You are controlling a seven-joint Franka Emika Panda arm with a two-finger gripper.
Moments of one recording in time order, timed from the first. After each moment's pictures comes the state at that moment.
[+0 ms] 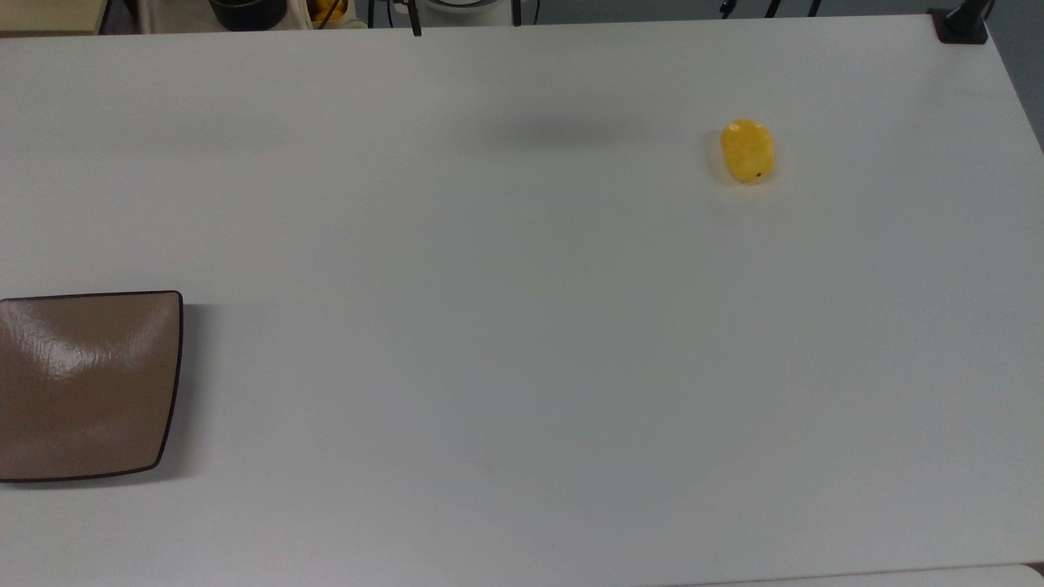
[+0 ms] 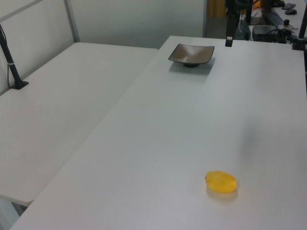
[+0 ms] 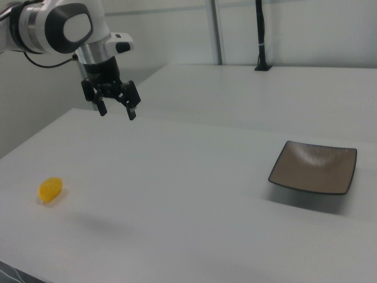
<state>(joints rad) 0.19 -0.06 -0.05 -1.70 0.04 1.72 -0.04</state>
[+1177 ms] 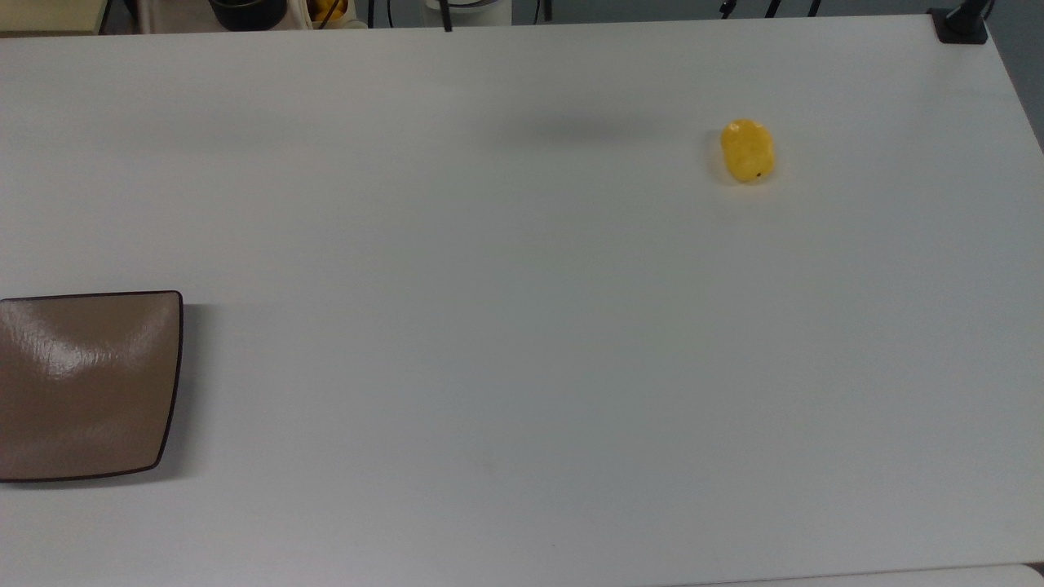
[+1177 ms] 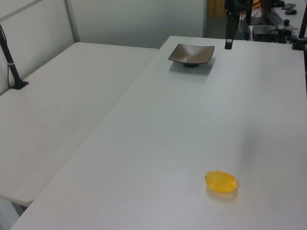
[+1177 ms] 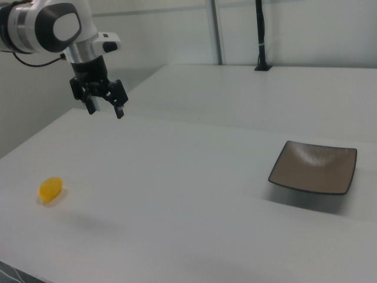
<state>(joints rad) 0.25 -0.06 -0.04 -1.70 0.04 1.72 0.03</state>
